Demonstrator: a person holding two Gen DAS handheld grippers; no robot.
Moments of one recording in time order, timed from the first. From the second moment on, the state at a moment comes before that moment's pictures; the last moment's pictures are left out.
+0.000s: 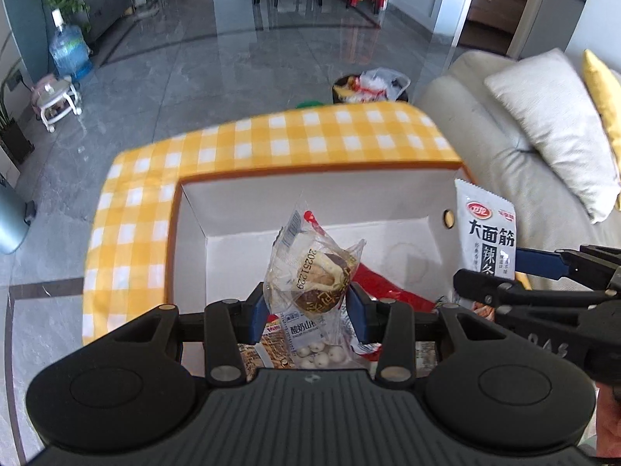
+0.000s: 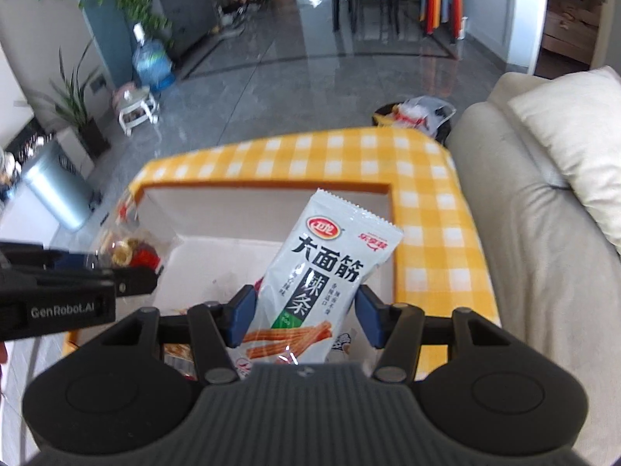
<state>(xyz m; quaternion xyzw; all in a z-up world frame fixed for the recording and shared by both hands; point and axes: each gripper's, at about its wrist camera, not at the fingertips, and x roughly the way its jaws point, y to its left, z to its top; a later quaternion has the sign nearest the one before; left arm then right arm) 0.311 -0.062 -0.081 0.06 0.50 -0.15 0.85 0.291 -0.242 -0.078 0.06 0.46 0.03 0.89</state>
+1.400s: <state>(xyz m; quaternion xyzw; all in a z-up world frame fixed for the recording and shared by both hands) 0.345 -0.067 -0.154 0.10 0.58 -0.11 0.80 0.341 -0.197 -0.154 -0.09 0.54 0.07 0.84</state>
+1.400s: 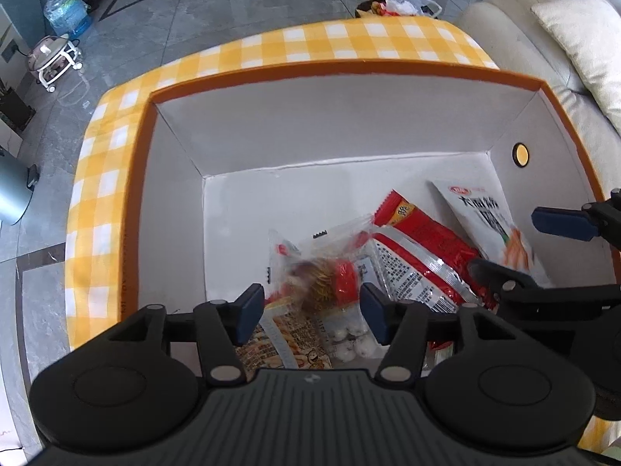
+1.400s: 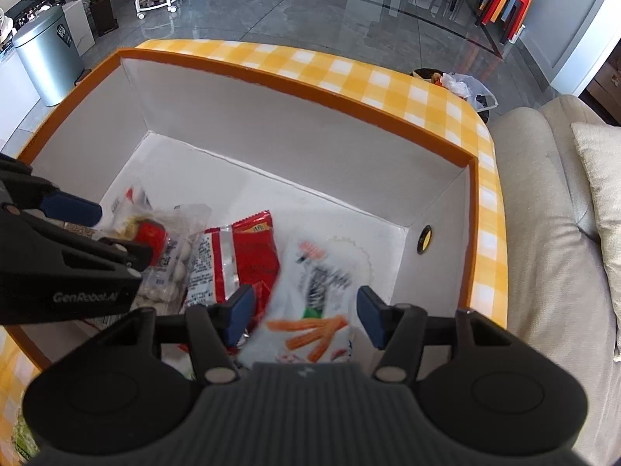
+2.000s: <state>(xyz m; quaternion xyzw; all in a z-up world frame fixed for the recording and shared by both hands) 0.295 -0.043 -0.081 0.02 0.49 -0.13 0.86 0.291 -0.212 -0.086 -0.03 0.46 0.03 0.89</state>
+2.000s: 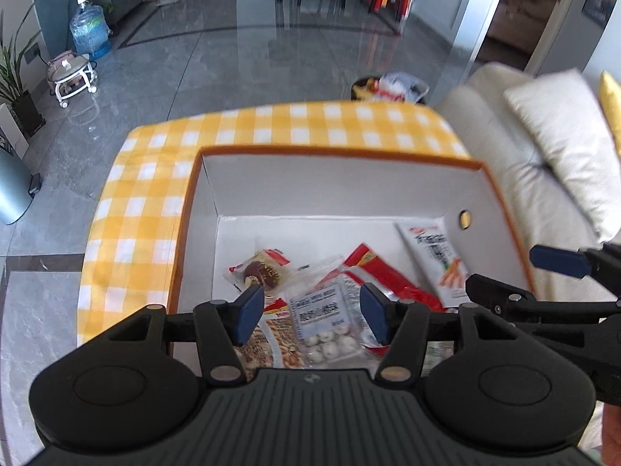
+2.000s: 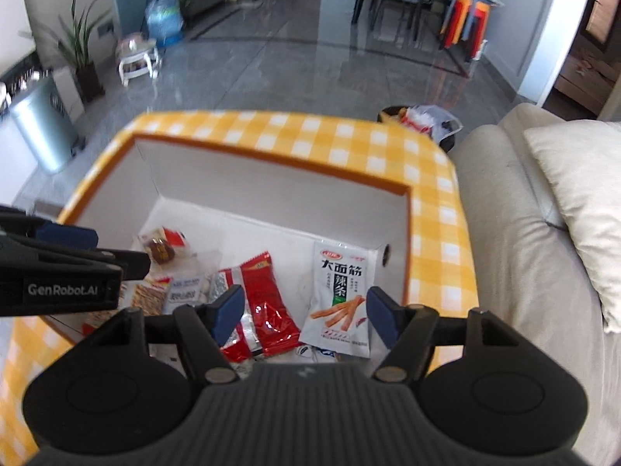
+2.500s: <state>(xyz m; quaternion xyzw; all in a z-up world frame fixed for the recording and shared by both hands) 0.206 -0.018 -0.033 0.01 0.48 -0.13 0.87 0.192 -0.230 -0.050 0.10 0.45 0.03 0.89</state>
